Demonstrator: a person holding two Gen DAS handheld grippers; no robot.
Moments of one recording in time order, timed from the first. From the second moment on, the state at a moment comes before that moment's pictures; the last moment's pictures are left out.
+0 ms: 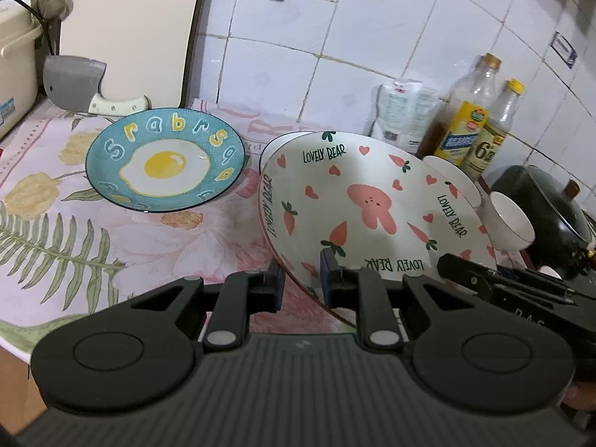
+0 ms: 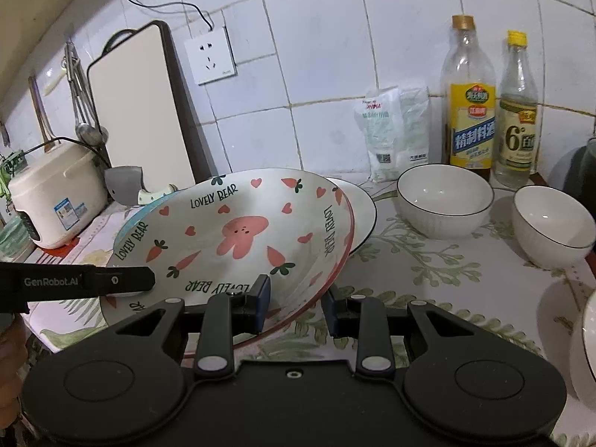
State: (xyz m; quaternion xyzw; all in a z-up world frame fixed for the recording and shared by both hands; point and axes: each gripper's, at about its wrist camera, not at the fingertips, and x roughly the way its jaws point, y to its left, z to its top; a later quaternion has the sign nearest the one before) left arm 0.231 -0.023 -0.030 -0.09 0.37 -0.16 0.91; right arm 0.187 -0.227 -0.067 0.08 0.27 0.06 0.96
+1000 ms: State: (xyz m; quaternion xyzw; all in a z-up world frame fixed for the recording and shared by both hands) left arm 0.315 -0.063 -0.061 -0.06 0.43 -0.14 0.89; right arm 0.272 -0.243 -0.083 0.08 0.34 0.02 0.94
